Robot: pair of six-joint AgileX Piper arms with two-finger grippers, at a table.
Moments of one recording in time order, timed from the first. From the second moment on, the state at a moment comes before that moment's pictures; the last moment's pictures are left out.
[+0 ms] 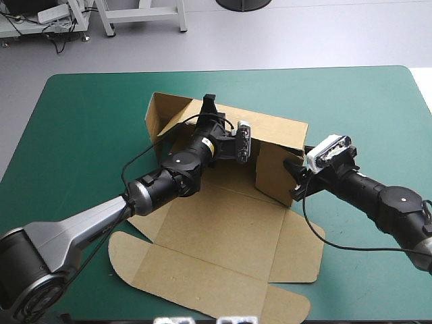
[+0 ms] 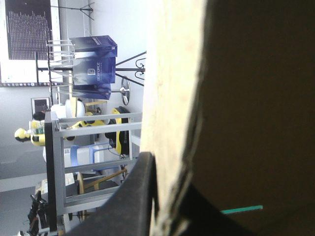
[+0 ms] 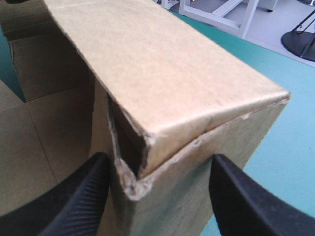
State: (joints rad) left arm -0.80 1.68 -1.28 1.35 0.44 -0.09; right arm 0.16 1.17 -0.68 1.52 0.41 -1.79
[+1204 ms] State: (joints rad) left arm -0.79 1.70 -1.34 1.09 0.46 0.14; right arm 0.20 1.24 -0.69 1.50 0.35 -1.66
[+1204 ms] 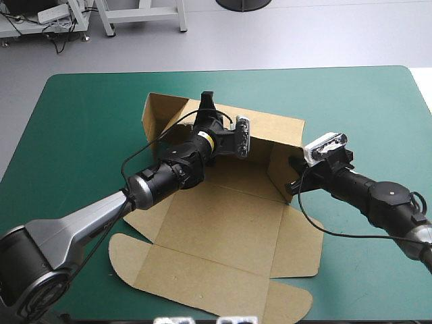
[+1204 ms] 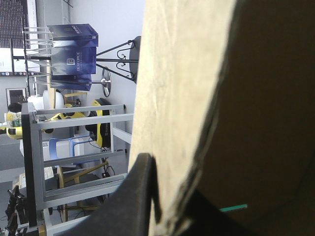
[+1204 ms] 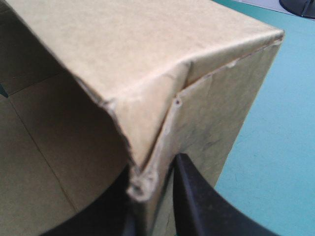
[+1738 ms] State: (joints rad) left arm -0.87 1.62 -1.34 0.91 0.51 0.28; right arm 0.20 1.25 -0.75 1.39 0.33 -1.58
